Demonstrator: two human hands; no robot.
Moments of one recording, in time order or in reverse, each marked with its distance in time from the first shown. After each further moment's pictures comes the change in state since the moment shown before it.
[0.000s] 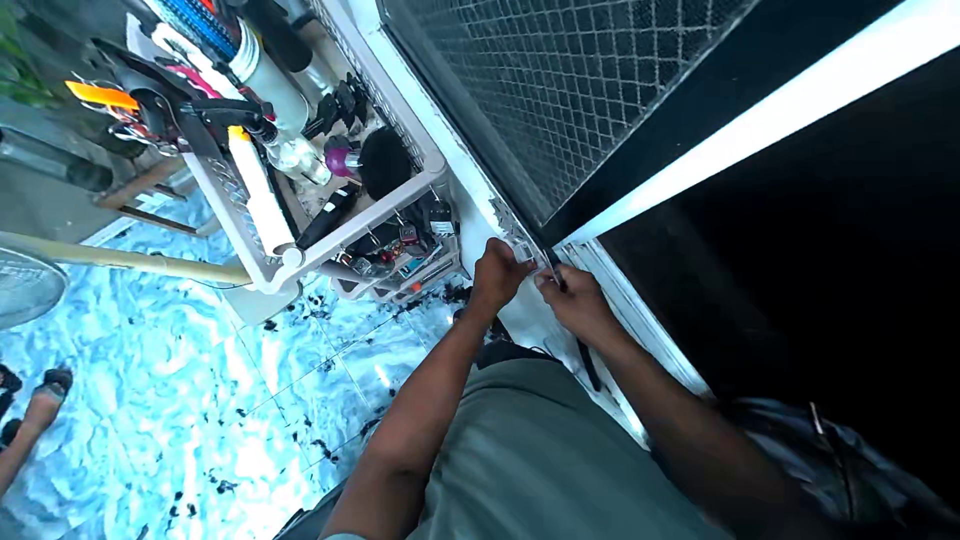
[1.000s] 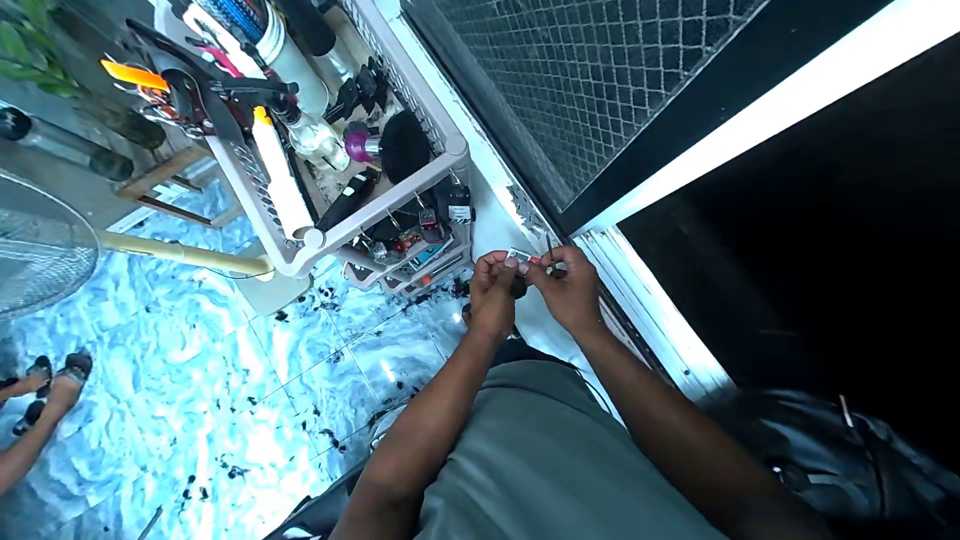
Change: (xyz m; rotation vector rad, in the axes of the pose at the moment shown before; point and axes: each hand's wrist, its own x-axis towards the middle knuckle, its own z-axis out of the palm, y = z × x) left_hand -0.059 -0.019 0.002 -0.873 0.200 0.027; right_hand -0.006 -0.012 0.048 0.166 0.269 -0.186
